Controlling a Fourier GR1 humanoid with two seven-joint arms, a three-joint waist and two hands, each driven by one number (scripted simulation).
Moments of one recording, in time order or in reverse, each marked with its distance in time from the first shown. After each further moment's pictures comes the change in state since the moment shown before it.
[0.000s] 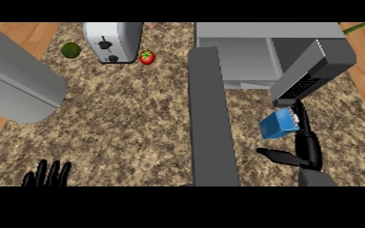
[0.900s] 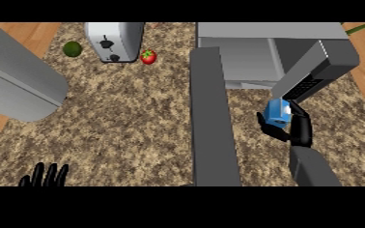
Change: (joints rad) left arm 0.017 0.010 0.000 -0.015 0.007 -0.012 -0.010; right arm -0.220 -0.009 -0.069 0.234 0.020 -0.228 -0.062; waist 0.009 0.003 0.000
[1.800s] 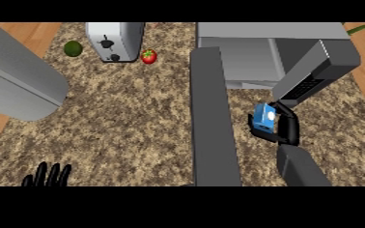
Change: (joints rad) left arm -0.002 0.001 -0.003 0.008 0.009 -0.013 0.008; right arm -0.071 0.044 -0.048 0.142 -0.032 0.067 -0.117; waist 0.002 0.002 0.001
